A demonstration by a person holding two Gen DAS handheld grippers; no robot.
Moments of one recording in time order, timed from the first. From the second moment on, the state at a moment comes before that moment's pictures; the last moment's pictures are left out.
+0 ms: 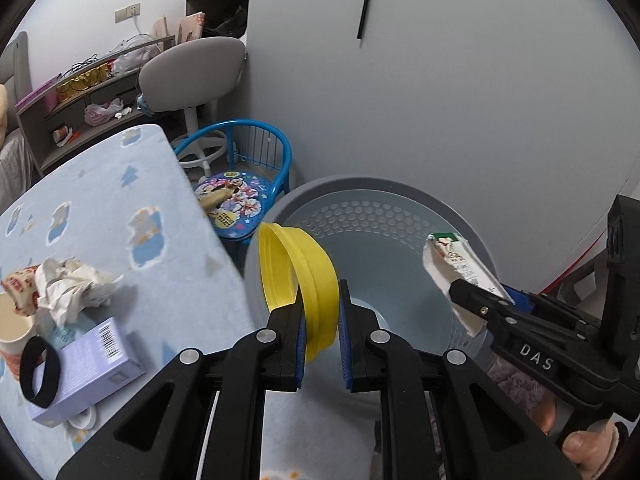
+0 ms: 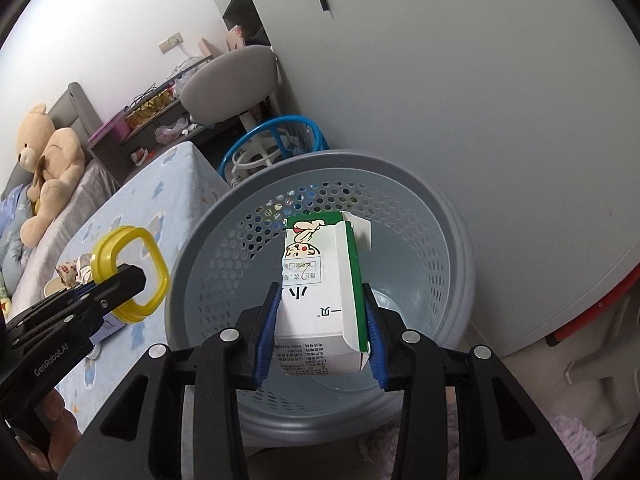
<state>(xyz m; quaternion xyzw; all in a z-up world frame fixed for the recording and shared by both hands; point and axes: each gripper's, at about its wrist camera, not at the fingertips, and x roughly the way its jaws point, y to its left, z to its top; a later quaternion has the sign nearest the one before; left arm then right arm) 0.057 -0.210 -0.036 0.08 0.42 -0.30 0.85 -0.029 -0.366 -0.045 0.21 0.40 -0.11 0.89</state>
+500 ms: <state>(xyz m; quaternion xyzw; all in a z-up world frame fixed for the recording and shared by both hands) 0.066 -0.233 -0.044 0.09 0.43 -0.28 0.85 -0.013 -0.380 -0.064 0.23 0.41 -0.09 0.88</state>
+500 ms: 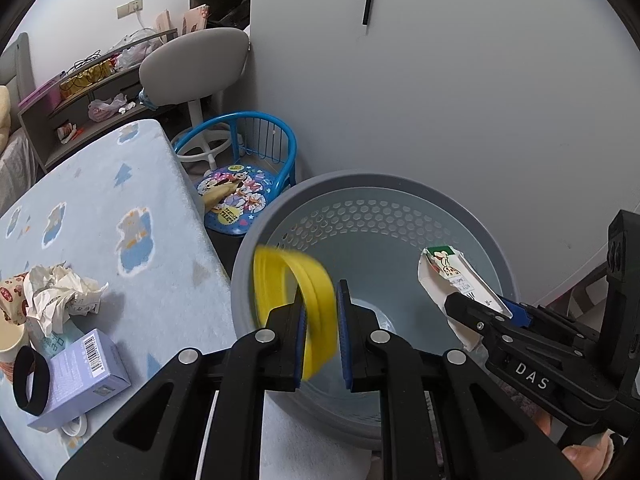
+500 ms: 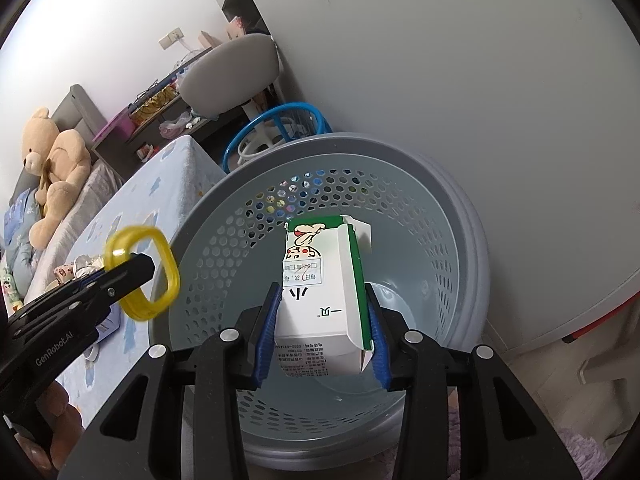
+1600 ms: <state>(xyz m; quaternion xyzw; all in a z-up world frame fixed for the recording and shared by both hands) 0.064 -0.216 -0.034 0.06 0.42 -0.26 0.87 -0.023 -0.382 -0.059 0.22 0.39 -0.09 0.89</state>
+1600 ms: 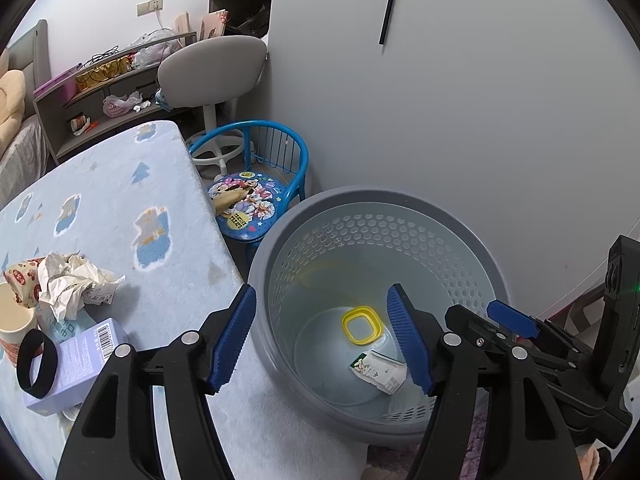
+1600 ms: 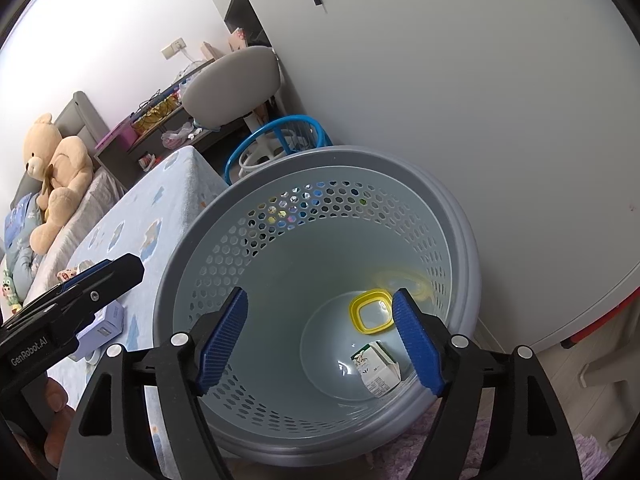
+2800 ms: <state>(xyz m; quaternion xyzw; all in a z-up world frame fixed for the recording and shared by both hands) 0.031 -0.081 -0.016 0.00 0.39 -0.18 0.90 -0.036 -0.269 -0.021 0.16 0.37 -0.04 0.91</state>
